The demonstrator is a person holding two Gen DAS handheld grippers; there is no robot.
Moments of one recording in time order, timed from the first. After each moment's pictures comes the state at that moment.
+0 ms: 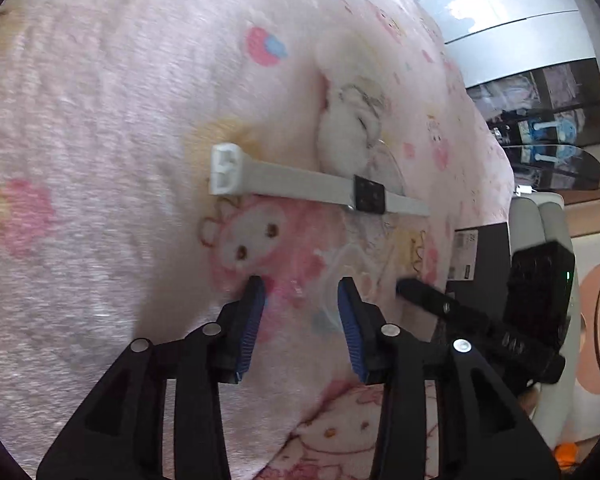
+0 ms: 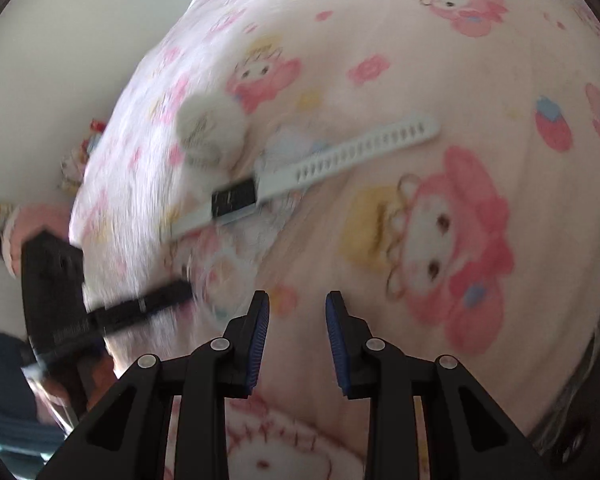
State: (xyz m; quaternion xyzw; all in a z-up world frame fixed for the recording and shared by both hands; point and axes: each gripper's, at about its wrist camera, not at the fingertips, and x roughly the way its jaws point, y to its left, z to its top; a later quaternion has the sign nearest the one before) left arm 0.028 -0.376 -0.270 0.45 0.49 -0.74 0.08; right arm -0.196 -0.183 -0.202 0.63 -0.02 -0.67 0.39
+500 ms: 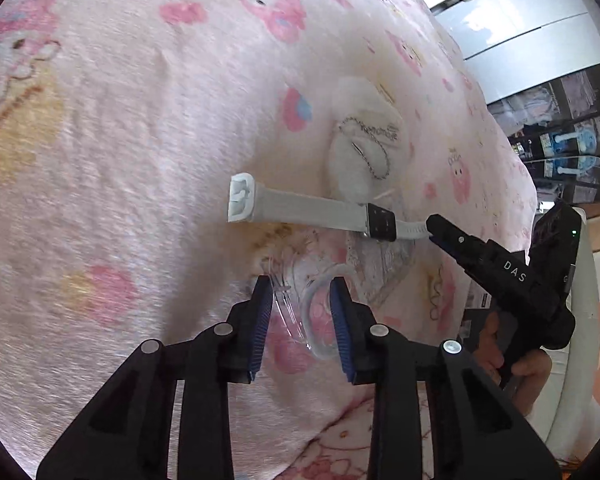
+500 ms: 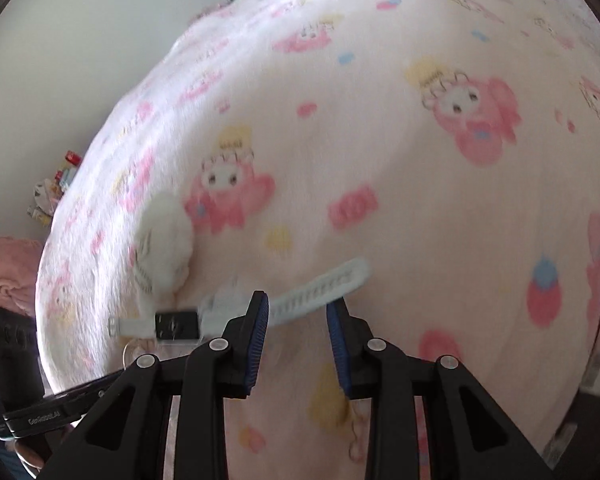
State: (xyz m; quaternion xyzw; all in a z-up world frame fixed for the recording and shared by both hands) left arm 0.037 -0.407 -0.247 0.45 0.47 -0.75 0.15; right arm -0.255 -0.227 -0.185 0.57 0.01 -0.74 0.36
